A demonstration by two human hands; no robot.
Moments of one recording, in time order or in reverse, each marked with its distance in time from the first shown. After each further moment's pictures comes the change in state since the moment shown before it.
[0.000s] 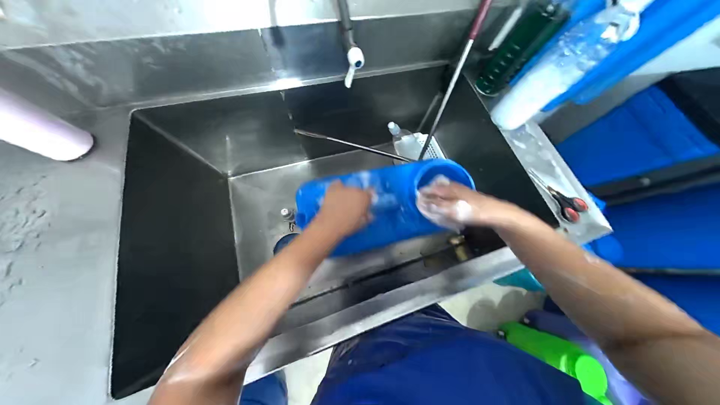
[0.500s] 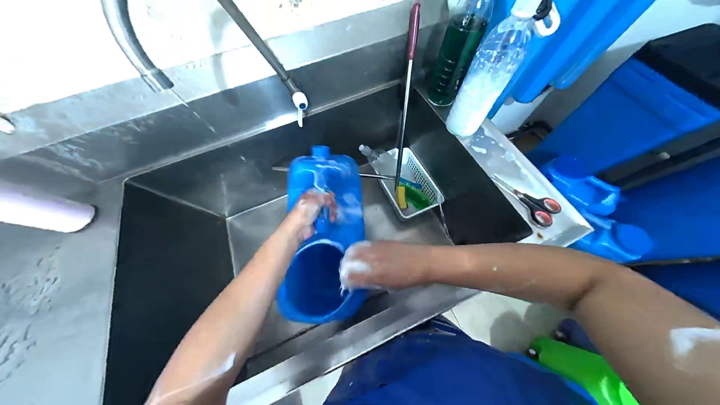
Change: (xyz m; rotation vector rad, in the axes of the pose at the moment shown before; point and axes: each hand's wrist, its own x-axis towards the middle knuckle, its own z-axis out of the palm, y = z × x) left_hand 0.058 0.007 -0.005 -1.283 0.228 -0.403; right_hand -0.011 0.007 0.034 -0.202 0.121 -0.955
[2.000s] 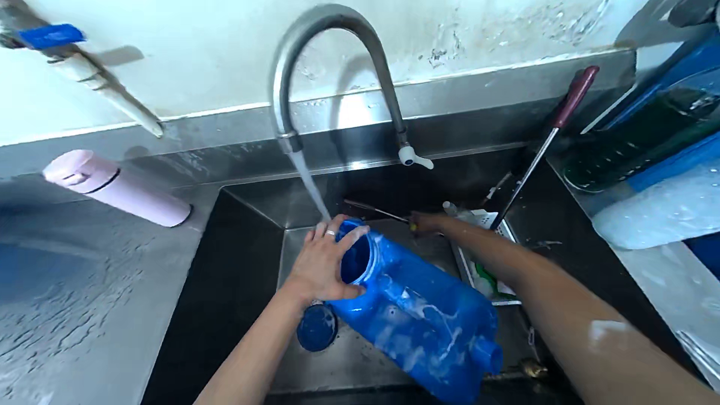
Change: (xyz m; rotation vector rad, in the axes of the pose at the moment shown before) left_hand 0.025 0.003 -0.126 1.206 0.113 0.452; right_hand 0.109 0.357 0.068 0.106 -0.691 0.917
